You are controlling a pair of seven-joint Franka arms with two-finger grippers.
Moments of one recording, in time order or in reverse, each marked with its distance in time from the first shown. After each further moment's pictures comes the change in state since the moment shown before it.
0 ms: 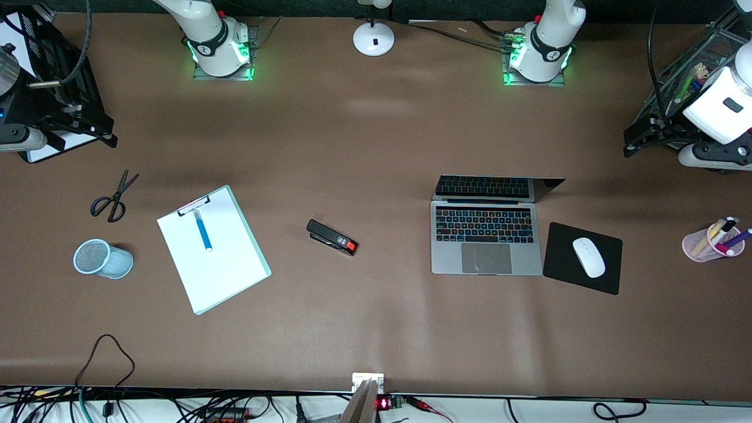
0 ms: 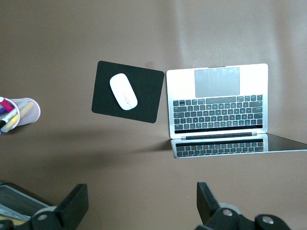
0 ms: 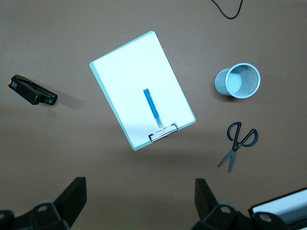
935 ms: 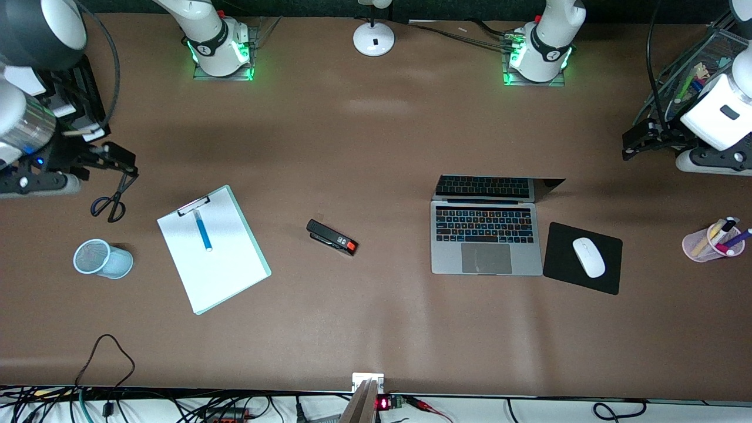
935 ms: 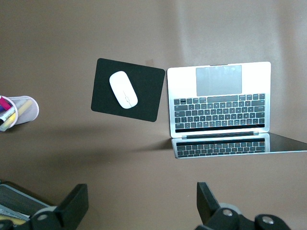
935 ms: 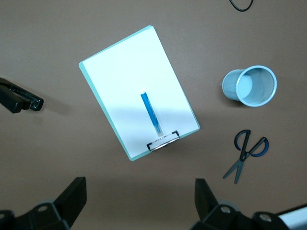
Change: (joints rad) left arm 0.003 0.022 0.001 0.000 0.000 0.000 0.000; right arm 0.000 0.151 0.000 0.007 0.002 0.094 0.000
